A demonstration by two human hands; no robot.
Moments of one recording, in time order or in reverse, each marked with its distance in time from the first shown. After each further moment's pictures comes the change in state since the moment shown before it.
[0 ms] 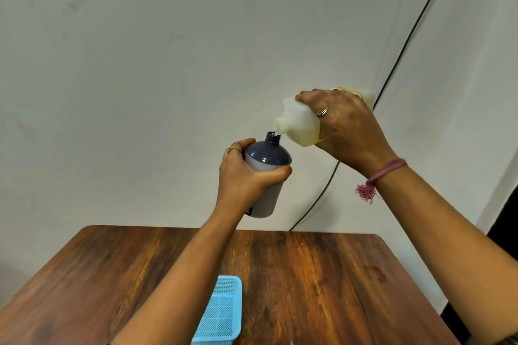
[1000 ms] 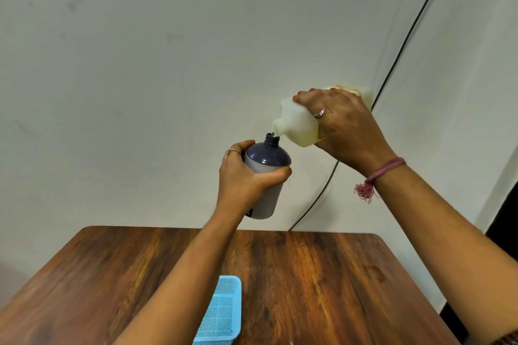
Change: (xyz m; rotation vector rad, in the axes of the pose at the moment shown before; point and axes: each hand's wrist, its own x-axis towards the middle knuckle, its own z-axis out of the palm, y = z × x) left_hand -0.001 -0.003 0.003 -0.003 -0.006 -0.001; right_hand 0.001 0.002 0.002 -0.028 -0.007 -0.050
